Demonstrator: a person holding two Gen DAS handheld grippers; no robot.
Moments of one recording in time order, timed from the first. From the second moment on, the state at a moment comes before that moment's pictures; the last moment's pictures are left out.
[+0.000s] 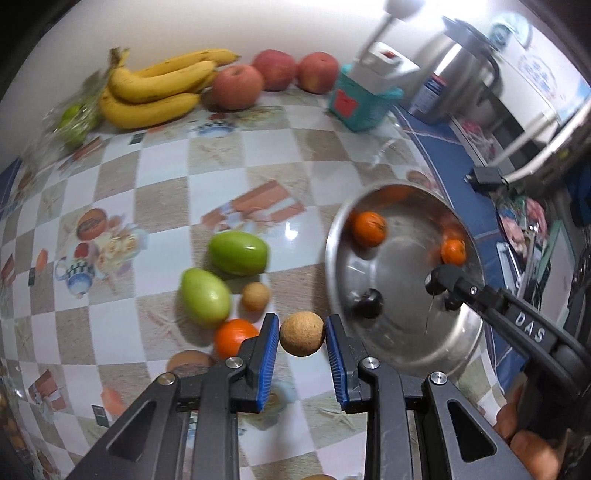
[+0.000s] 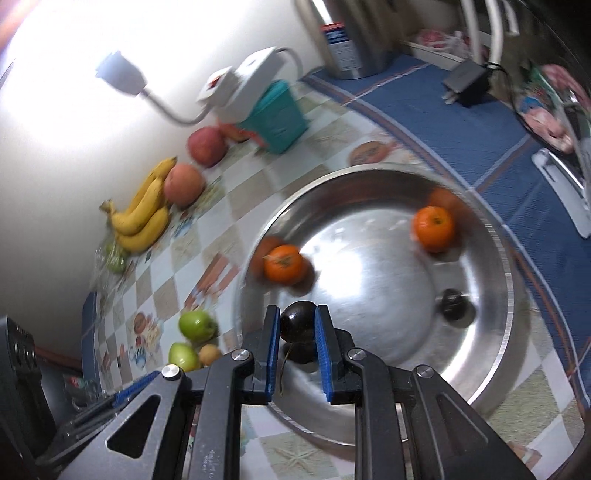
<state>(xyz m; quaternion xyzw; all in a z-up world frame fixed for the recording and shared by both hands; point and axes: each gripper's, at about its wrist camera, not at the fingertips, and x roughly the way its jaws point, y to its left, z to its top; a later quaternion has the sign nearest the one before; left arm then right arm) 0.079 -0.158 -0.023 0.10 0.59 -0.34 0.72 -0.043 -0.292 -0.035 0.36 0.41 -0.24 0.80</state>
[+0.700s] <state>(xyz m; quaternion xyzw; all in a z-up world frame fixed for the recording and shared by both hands) 0.026 -0.210 -0.042 0.16 0.59 -0.40 0.68 -0.078 -0.328 -0.036 0.37 0.40 -0.29 0.78</state>
